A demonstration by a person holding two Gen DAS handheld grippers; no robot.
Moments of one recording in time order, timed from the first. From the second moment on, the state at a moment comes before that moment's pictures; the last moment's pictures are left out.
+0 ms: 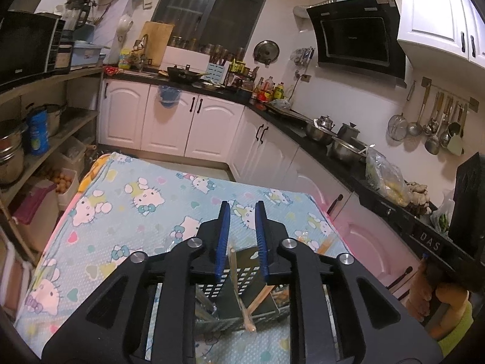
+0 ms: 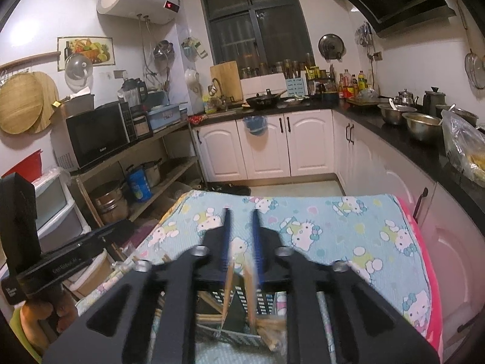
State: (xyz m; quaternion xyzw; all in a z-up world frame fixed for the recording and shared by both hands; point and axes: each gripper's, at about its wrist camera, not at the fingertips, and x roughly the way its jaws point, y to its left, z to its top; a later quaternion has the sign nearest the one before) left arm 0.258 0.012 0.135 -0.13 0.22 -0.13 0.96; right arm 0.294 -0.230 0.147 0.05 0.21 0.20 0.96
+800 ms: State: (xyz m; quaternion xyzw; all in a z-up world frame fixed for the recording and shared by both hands) left arm 0.211 0.008 0.132 -0.11 0.24 -0.13 0.95; right arm 0.247 -0.243 0.126 0.03 0.23 0.19 0.96
